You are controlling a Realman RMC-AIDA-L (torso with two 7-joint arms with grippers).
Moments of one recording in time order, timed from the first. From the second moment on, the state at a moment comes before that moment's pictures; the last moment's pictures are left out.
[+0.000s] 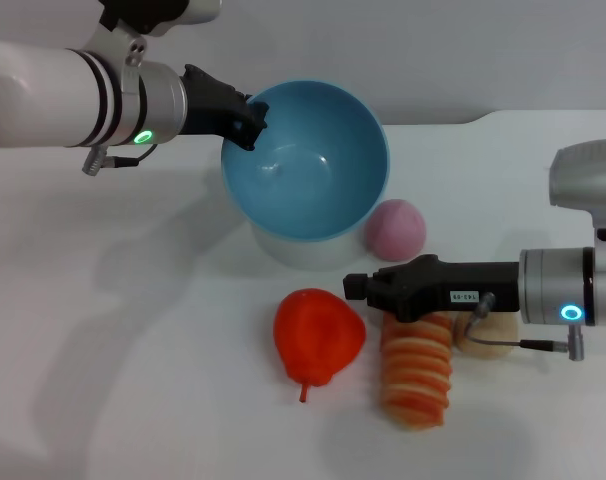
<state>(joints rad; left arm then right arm) -0.58 -2.07 1.56 1.24 2.45 0.82 -2.47 0.71 2.07 -0.79 -0.26 -1.96 -1.31 1.51</state>
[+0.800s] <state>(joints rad) -0.58 -2.07 1.59 1.22 2.45 0.81 -2.48 0.75 2.08 -0.93 -0.24 -1.97 -1.23 1.60</state>
